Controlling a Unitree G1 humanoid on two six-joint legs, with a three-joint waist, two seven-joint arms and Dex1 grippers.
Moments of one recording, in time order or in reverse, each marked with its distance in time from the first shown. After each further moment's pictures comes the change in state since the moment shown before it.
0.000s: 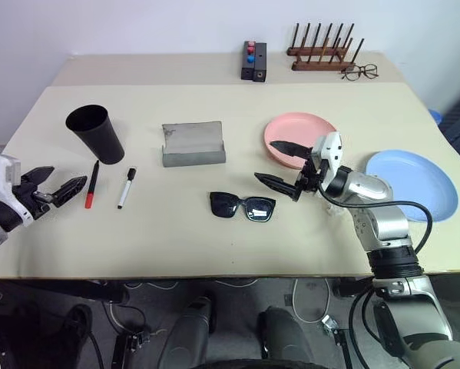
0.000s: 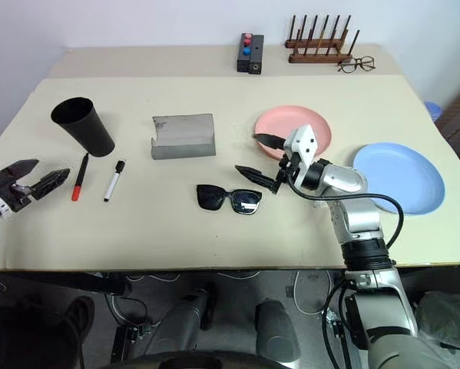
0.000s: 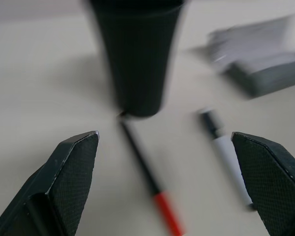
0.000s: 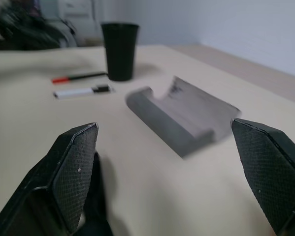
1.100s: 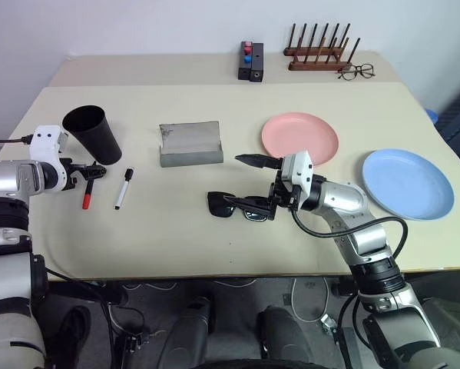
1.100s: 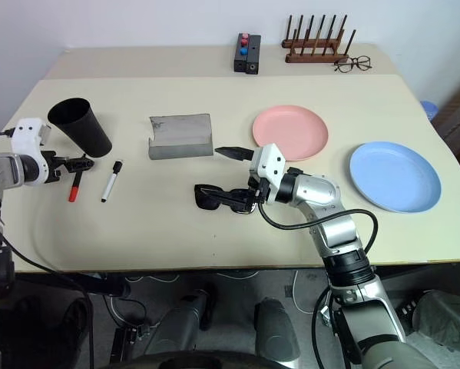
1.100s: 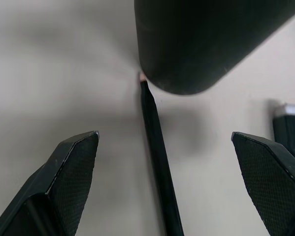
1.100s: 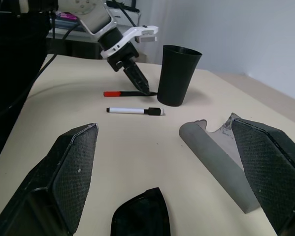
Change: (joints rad) left arm -0.683 -0.030 -0.405 0.535 0.285 0.393 0.098; right arm 0.069 0.047 0.130 -0.135 -0.072 -0.110 0.009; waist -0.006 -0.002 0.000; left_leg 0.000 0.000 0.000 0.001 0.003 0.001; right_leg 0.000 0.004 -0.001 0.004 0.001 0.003
